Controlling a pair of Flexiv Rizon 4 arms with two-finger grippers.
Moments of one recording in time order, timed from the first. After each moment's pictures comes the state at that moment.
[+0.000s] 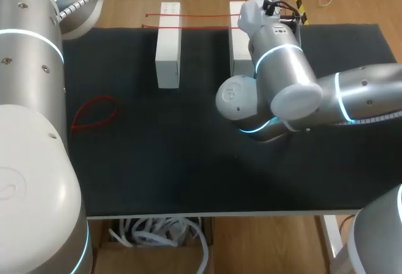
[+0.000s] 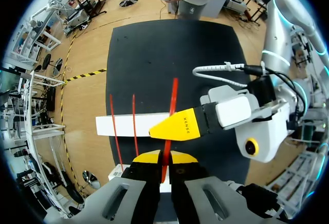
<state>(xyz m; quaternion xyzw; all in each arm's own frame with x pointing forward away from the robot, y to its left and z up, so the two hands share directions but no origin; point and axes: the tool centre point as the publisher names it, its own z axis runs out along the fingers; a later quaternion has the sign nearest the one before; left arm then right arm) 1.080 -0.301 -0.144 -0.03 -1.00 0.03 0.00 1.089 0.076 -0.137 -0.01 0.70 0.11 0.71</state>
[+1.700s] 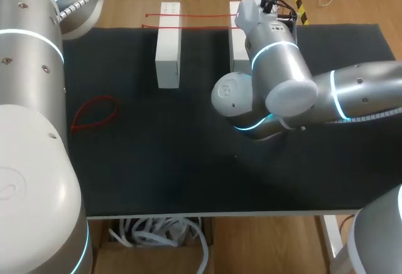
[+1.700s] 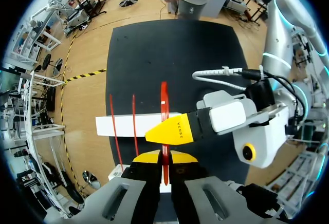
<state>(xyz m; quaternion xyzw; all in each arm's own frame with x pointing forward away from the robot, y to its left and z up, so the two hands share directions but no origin) 1.080 -0.302 -0.144 -0.03 -1.00 0.03 0.00 1.094 0.079 -0.141 0.01 0.70 0.12 0.70</state>
